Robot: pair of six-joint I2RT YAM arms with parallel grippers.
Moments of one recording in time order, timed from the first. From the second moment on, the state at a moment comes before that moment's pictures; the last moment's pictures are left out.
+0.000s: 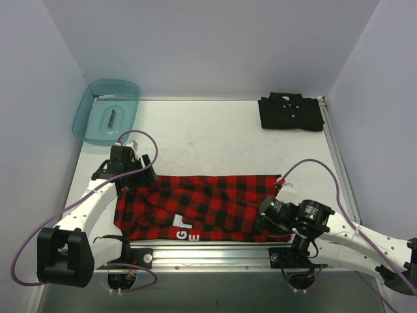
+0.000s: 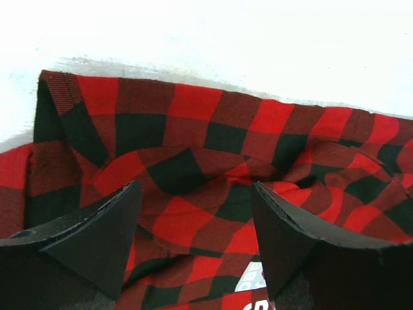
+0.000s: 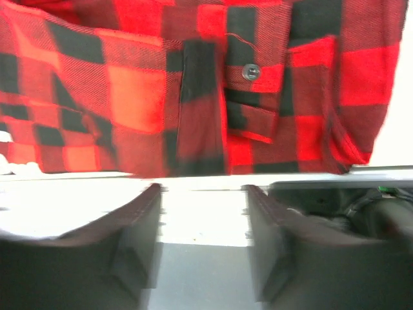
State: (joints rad) left arm -0.13 1.15 0.71 -0.49 0.14 -0.46; right arm 1.09 0.74 0.66 -1.13 0.32 1.22
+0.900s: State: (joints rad) left arm -0.15 1.56 0.84 -0.37 0.09 -0.65; right arm 0.32 1.44 0.74 -0.52 0.03 0.70
